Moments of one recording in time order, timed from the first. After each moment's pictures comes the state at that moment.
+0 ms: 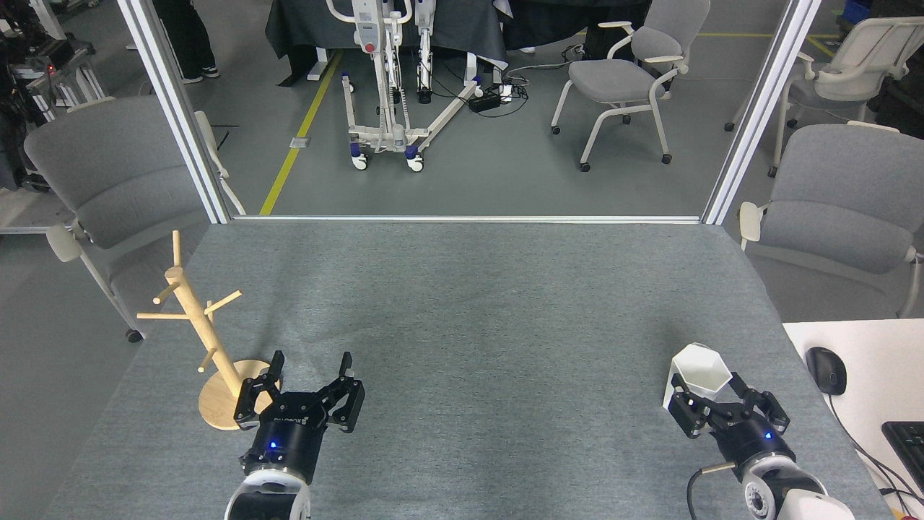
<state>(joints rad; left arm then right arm) -0.09 -0.08 0.03 -1.53 -1.56 -0.06 0.04 -0.32 -0.18 -0.26 -0.90 1.47 -0.43 -0.08</state>
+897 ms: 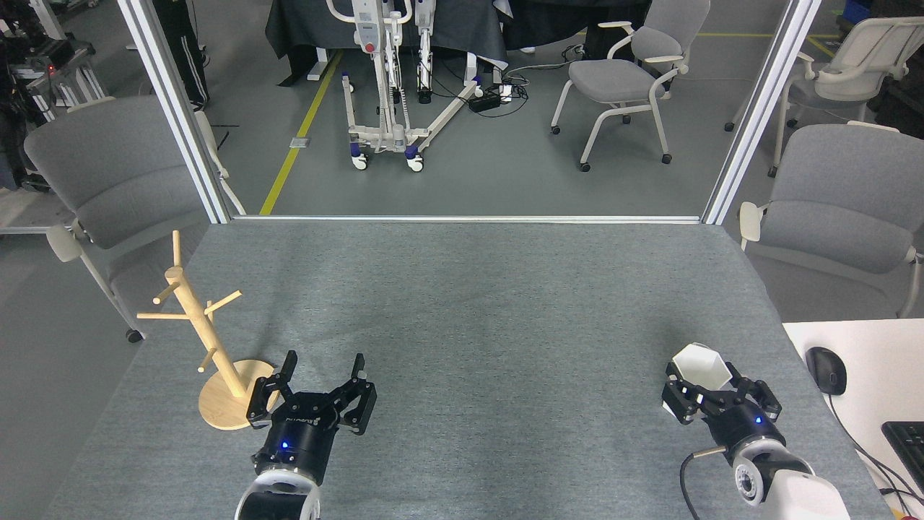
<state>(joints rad) -0.09 -0.08 -0.01 -1.52 -1.56 -0.05 0.04 -0.39 -0.17 -0.23 -0.82 1.49 -0.39 -0.07</state>
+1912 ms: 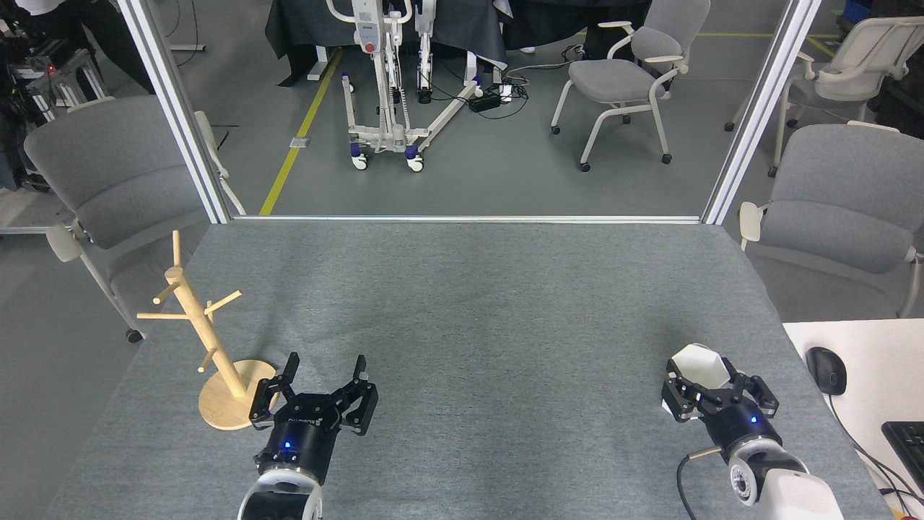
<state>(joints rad) -0.09 -0.09 -0.01 -1.50 -1.56 -0.05 0.04 -0.39 -0.17 -0.23 -0.81 1.55 -0.37 -0.13</state>
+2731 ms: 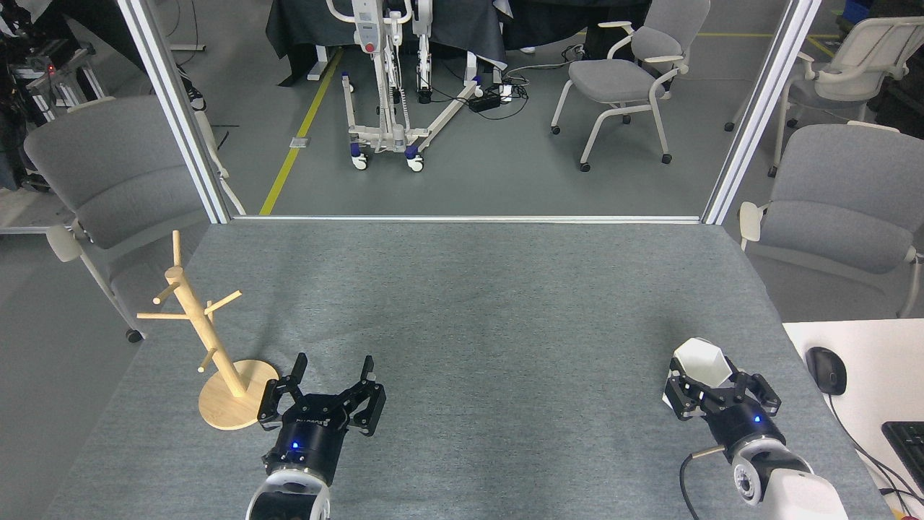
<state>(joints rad) -0.09 -0.10 -0.02 -1.50 -1.56 -0.05 0.04 -0.39 -0.17 -0.24 -0.82 1.53 -0.37 -0.13</state>
